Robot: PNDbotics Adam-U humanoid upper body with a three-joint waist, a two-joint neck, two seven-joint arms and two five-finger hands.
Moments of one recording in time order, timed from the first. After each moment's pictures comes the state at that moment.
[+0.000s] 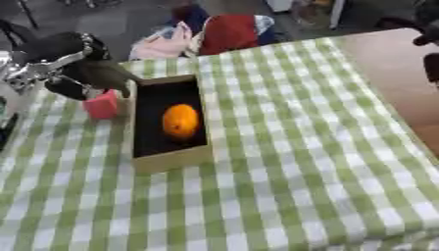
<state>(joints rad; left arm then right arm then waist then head) -0.87 0.59 -0.18 -1.04 -0.80 -0.52 -0.28 -0.40 -0.70 0.05 -1.84 -0.16 -0.28 0.22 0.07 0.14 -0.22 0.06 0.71</state>
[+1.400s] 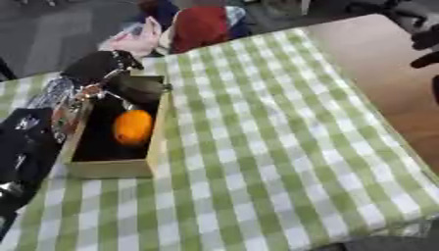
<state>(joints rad) -0.91 0.50 -0.11 -0.84 -1.18 -0.34 0.04 -0.44 -0.67 0.08 -1.85 -0.15 -0.29 0.27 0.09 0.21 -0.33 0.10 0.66</state>
